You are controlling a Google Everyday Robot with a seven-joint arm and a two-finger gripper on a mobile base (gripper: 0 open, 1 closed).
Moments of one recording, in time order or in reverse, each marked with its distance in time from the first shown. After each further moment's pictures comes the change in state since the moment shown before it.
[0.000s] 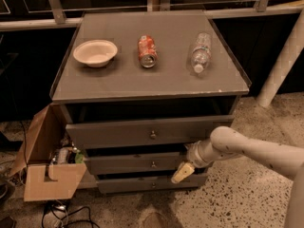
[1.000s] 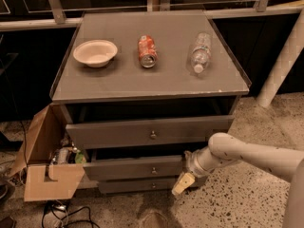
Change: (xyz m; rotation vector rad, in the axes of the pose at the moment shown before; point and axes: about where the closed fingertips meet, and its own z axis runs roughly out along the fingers) arm 0.024 0.035 0.010 -0.084 0.061 0.012
